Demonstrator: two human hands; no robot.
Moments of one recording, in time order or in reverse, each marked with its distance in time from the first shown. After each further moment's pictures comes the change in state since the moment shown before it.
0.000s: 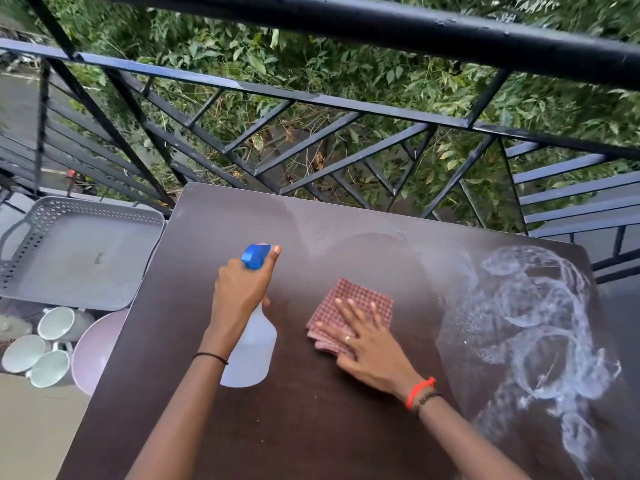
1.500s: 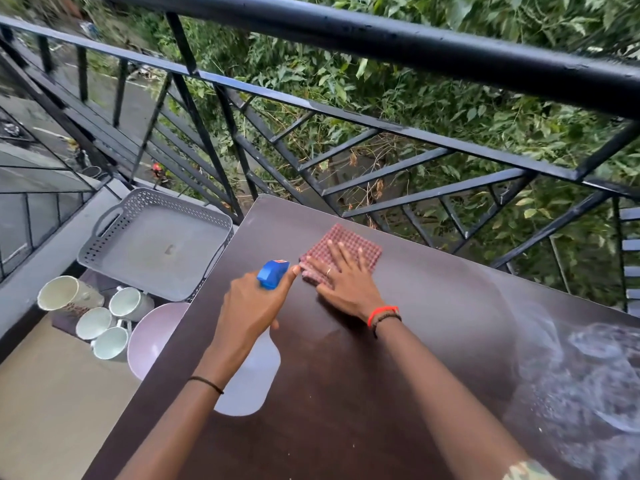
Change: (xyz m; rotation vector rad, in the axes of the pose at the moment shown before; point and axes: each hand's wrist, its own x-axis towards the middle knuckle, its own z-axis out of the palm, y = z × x) left_hand 0.006 -0.023 -0.060 0.061 0.092 -0.003; right_hand 0.215 -0.043 -0.036 -0.020 -0.028 -0.051
